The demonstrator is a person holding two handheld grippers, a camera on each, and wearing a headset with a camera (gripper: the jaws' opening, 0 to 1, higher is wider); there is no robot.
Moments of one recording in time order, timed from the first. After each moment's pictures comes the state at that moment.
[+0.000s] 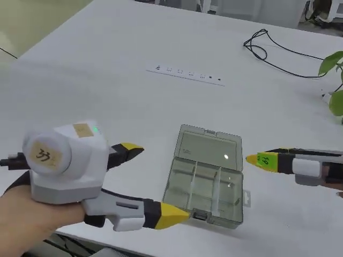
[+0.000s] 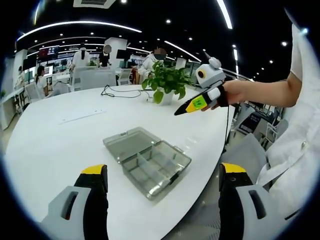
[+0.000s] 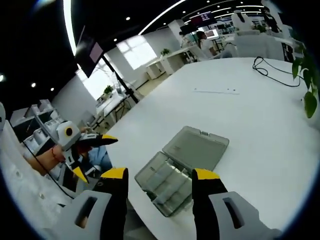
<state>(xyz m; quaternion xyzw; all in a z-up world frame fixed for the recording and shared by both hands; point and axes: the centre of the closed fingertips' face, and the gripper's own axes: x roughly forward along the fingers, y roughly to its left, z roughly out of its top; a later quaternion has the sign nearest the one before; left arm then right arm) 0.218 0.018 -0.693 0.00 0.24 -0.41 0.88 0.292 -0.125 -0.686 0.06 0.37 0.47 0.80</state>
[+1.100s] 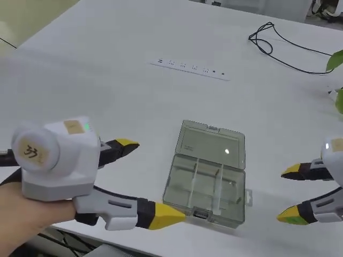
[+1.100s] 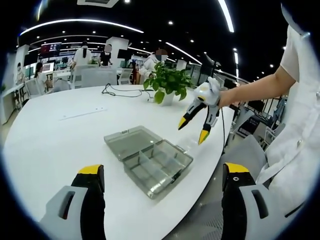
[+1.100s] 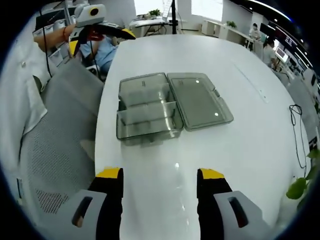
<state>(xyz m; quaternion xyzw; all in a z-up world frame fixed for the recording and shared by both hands) 0.222 0.024 -0.700 -0.02 0.24 -0.41 0.88 0.271 -0.183 -0.794 -0.32 0.40 0.57 0.64</state>
